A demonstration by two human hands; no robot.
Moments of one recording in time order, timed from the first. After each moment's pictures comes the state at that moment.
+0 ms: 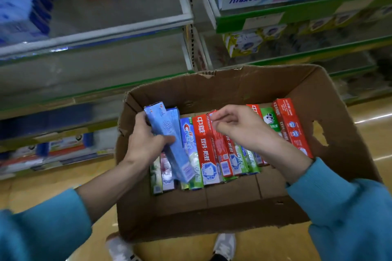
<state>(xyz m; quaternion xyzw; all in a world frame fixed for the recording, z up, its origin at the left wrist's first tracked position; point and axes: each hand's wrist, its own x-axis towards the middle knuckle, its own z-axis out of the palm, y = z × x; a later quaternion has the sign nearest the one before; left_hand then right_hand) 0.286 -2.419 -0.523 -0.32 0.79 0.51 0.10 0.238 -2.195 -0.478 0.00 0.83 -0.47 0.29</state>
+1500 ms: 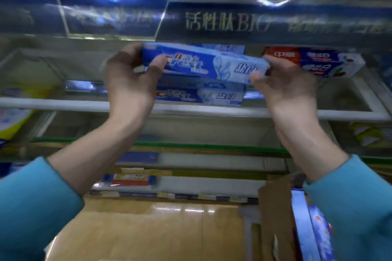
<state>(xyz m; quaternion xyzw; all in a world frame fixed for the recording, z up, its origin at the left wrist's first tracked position) 0.203 -2.778 -0.383 -0.19 0.77 0.51 -0.32 0.127 -2.560 -0.392 -0.09 0.75 -0.65 -0.06</state>
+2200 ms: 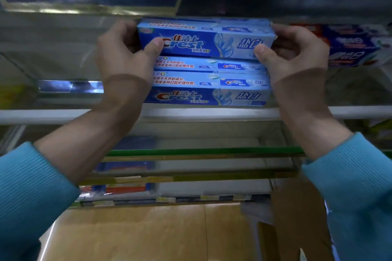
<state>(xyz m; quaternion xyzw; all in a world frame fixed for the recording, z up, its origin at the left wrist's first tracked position) 0.152 -2.824 -0.414 -0.16 0.75 0.56 -0.30 0.089 -2.605 -0.409 -0.10 0.78 -0.59 -0.17</state>
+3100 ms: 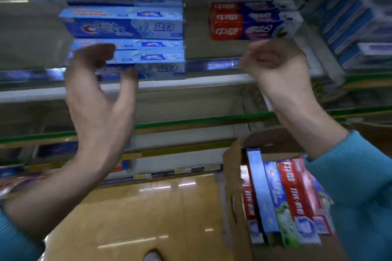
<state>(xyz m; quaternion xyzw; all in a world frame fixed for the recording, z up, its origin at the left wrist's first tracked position) 0.239 -2.709 -0.417 -0.16 0.83 0.40 -0.34 0.131 -2.468 -0.398 -0.05 0.81 -0.58 -0.07</state>
